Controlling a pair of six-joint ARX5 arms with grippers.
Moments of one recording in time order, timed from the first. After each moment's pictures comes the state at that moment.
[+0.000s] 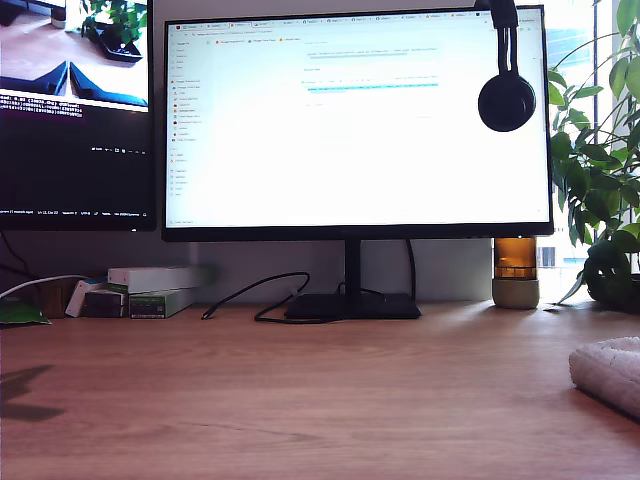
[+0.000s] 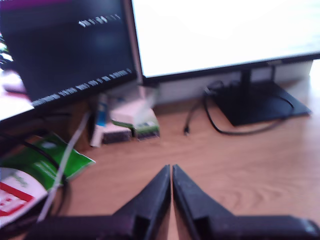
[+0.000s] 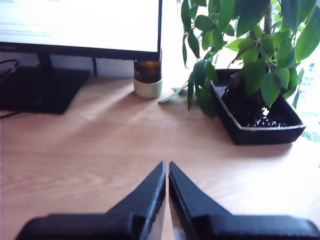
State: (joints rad) left arm -0.09 0.55 0.33 0.05 0.14 0.03; right arm -0.08 0.44 0.30 -0.15 -0.05 -0.10
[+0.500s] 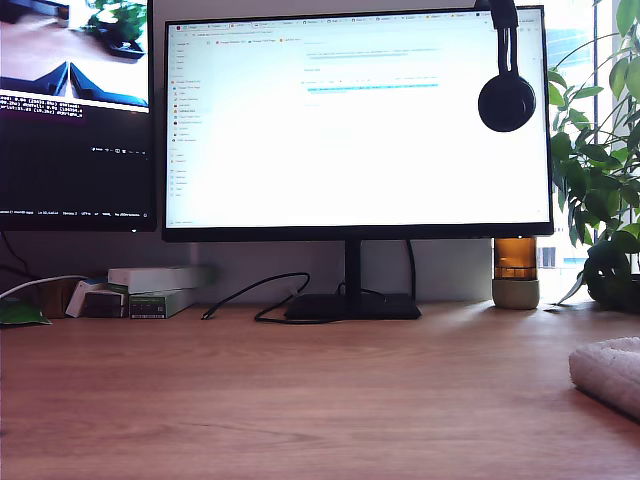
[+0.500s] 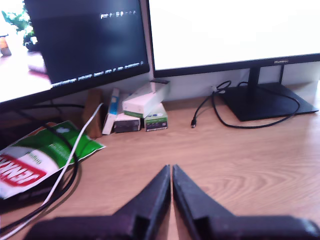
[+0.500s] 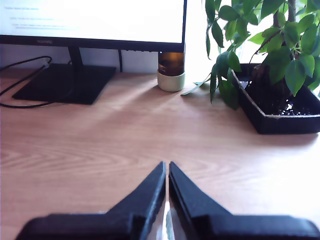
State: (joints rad) left arm -0.07 0.22 0.15 -0.07 0.12 0.00; right arm -0.08 0.18 0.21 -0.28 -0.13 -0.08
